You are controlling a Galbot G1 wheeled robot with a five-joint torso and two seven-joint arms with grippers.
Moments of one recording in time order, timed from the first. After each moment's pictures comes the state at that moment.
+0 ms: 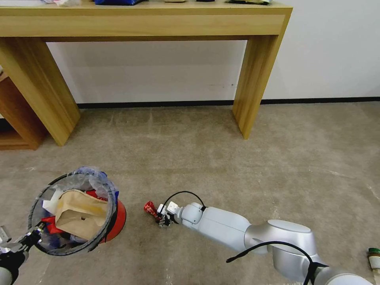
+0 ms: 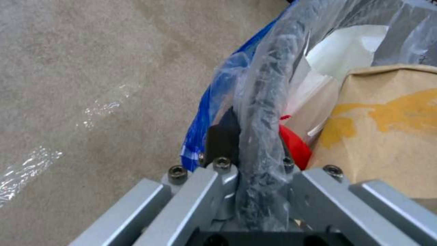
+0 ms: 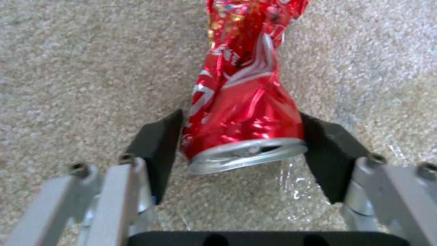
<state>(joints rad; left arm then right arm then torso) 1.74 -1.48 -1.30 -2.33 -1.08 0.74 -0.17 -0.34 1.50 -0.99 0.76 0.57 -0.20 -0.16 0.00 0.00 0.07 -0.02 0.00</state>
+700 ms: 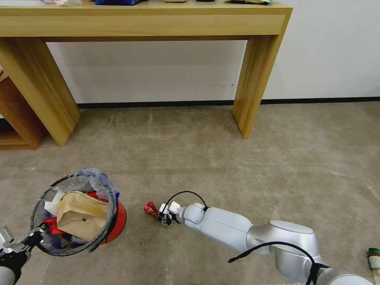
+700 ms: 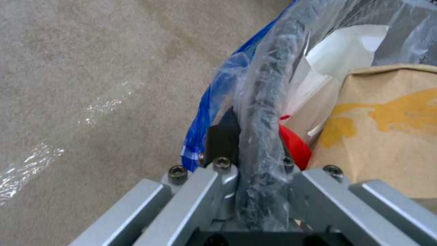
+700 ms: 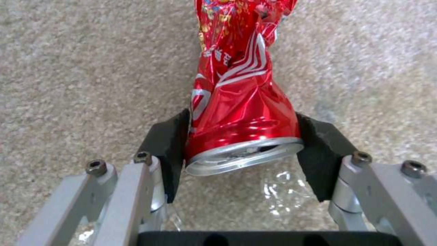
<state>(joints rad) 1.73 -1.49 -1.29 -2.31 -1.05 0.74 -0.16 -0.34 1.46 -0.98 0.80 0.57 -0.18 -0.14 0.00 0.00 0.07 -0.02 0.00</state>
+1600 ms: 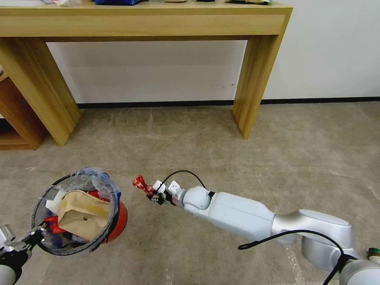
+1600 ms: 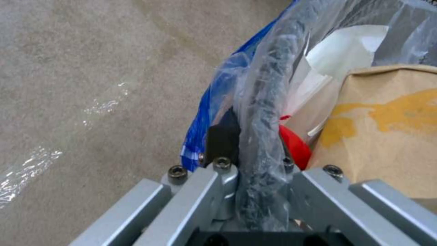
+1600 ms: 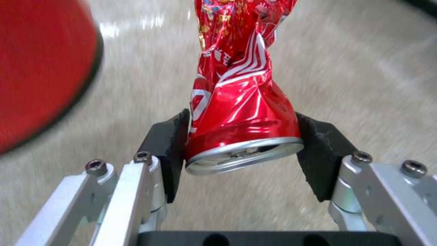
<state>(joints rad) 1.74 -1.47 -1.28 -2.33 -1.06 0.74 -0.17 -0.24 1.24 -0.88 1.36 0.72 -0.26 0.03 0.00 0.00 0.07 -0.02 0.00</state>
